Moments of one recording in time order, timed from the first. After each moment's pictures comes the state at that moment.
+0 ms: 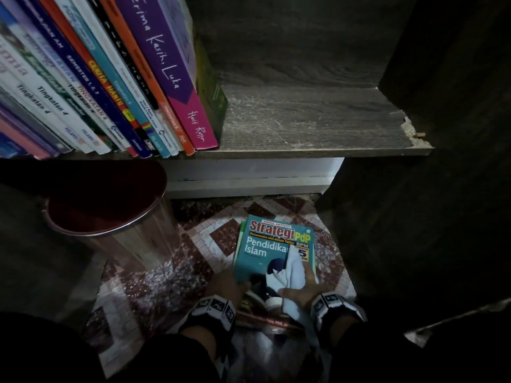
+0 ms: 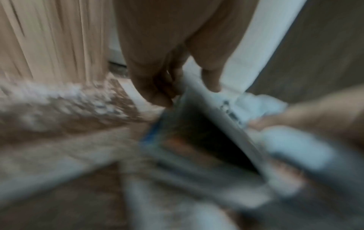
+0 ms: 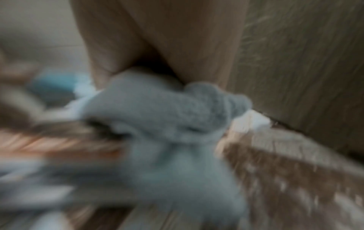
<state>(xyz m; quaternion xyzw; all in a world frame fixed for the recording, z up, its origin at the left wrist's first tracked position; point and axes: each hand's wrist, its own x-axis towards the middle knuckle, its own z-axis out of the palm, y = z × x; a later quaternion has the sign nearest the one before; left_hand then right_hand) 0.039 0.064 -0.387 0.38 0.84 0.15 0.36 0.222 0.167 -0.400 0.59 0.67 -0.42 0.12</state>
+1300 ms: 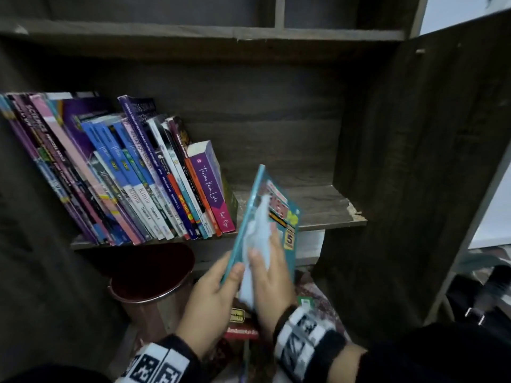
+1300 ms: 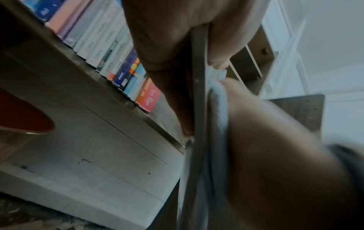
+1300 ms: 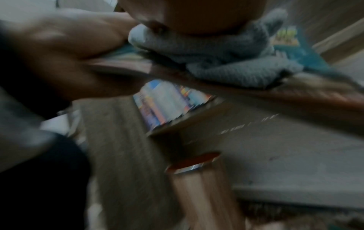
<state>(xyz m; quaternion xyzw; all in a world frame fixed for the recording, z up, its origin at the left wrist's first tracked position) 0.070 -0.042 -0.117 0.48 0.58 0.63 0.21 0.148 0.044 -0.148 0.31 0.71 -0.38 -0.50</state>
